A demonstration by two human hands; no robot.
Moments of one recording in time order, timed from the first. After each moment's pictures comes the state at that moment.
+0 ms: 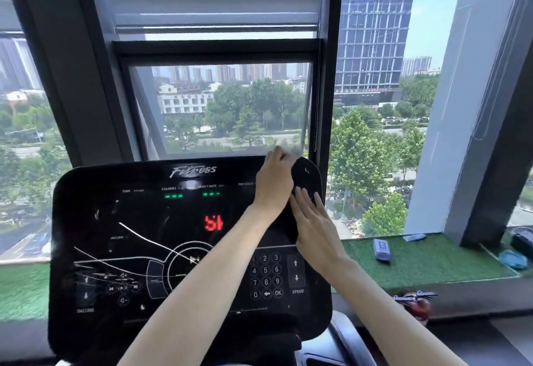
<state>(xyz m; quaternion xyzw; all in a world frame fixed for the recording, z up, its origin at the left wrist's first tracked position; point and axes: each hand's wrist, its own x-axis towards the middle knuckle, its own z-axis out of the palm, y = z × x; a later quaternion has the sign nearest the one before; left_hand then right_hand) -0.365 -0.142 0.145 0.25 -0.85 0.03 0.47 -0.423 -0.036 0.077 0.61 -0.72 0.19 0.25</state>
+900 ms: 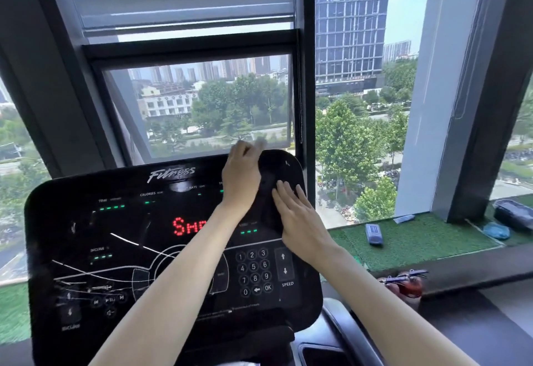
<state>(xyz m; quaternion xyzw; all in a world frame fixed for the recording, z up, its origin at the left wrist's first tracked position) -0.351 -0.163 0.144 0.26 -0.82 0.04 0.51 -0.424 -0.030 0.080 0.65 -0.69 0.23 0.24</state>
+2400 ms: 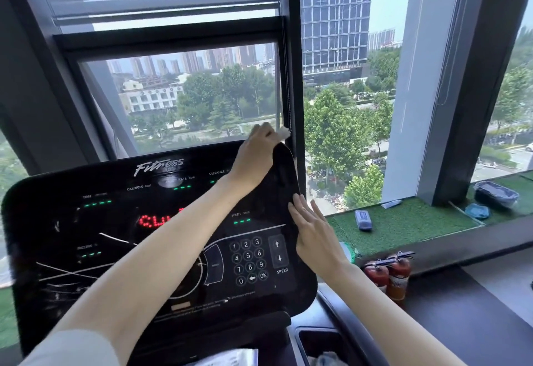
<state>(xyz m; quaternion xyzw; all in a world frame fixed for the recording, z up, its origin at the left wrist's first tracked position) -0.379 -0.154 0.161 0.14 -0.92 0.06 0.36 -0.436 -0.002 0.027 0.58 -0.73 0.29 0.21</state>
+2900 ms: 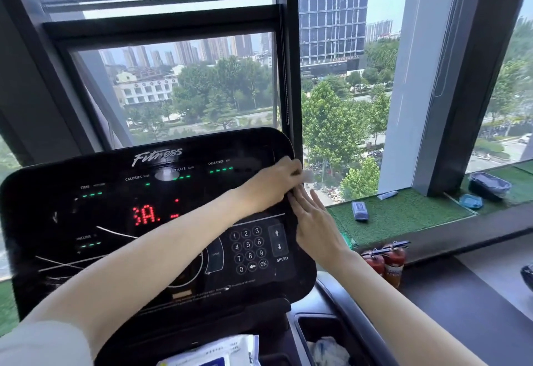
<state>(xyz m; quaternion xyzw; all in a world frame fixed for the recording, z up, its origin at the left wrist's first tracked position) -0.366 -0.128 0.117 -0.04 -0.97 0.12 0.20 -0.436 0.000 0.028 0.58 -0.74 0.26 0.22</state>
